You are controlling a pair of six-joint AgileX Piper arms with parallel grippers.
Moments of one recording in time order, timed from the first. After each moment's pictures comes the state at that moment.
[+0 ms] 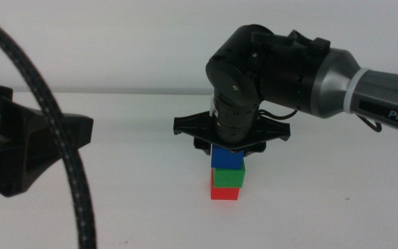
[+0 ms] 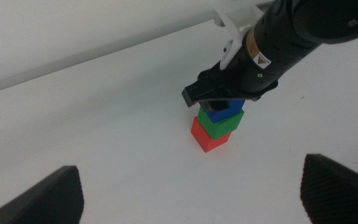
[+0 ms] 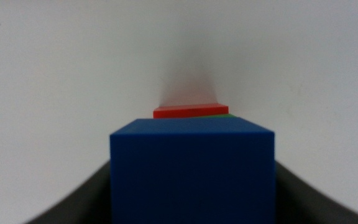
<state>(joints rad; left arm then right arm) -0.46 0.75 -1.03 -0.16 0.95 0.00 0.80 1.98 -1.66 -0.28 1.15 0.97</state>
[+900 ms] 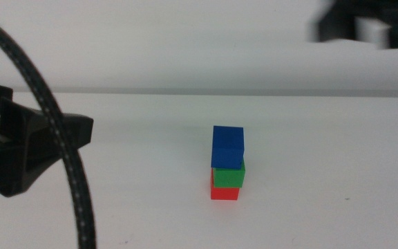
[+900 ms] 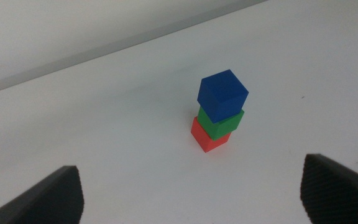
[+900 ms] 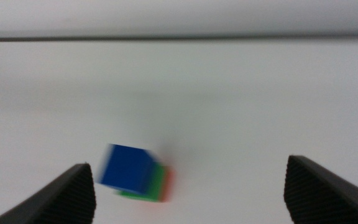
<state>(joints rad) -0.46 0.75 -1.03 -0.16 0.95 0.00 0.60 1.26 -1.50 -0.23 1.13 0.52</state>
